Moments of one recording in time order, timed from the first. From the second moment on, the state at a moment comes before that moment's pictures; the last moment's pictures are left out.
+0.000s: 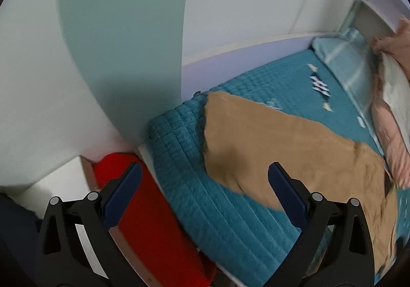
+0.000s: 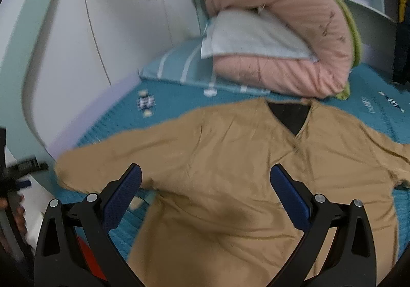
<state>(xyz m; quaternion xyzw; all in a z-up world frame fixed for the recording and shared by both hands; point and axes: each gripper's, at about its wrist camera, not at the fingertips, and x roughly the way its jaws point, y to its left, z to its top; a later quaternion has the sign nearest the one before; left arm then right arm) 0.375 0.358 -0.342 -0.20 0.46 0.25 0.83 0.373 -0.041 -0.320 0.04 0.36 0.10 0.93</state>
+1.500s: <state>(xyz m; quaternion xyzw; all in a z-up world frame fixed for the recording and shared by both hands) 0.498 -0.202 -0.382 0.03 0.55 -0.18 0.82 0.237 -0.479 -0.371 0.21 0.35 -0.27 0.87</state>
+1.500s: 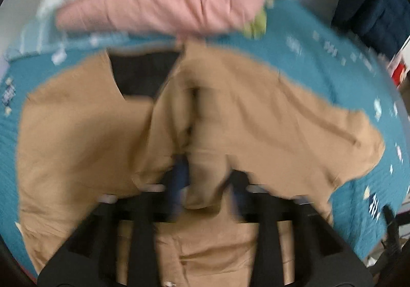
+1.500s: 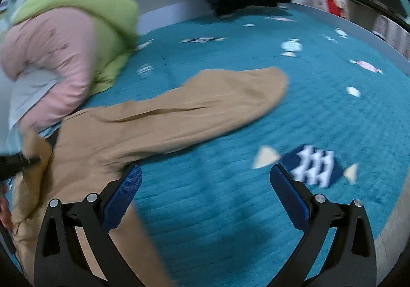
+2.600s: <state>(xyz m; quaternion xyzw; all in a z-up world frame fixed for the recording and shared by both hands) 0.420 0.065 -0.358 -0.02 0.47 0.06 0.88 0.359 -0.530 -0.303 0.32 0.25 -0.11 0.91</state>
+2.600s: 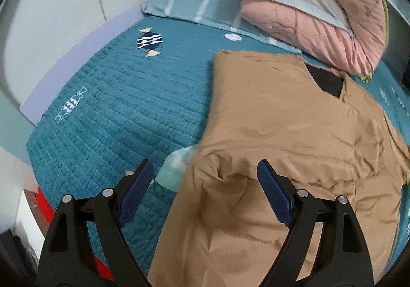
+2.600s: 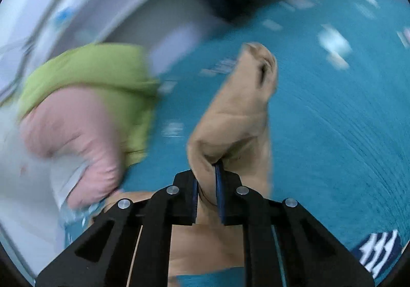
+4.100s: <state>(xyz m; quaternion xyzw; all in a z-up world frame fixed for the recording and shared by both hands) 0.584 0.077 -0.371 -0.06 0.53 -0.03 0.85 0.547 -0.385 -0.380 0.25 0.48 -0.05 0.84</state>
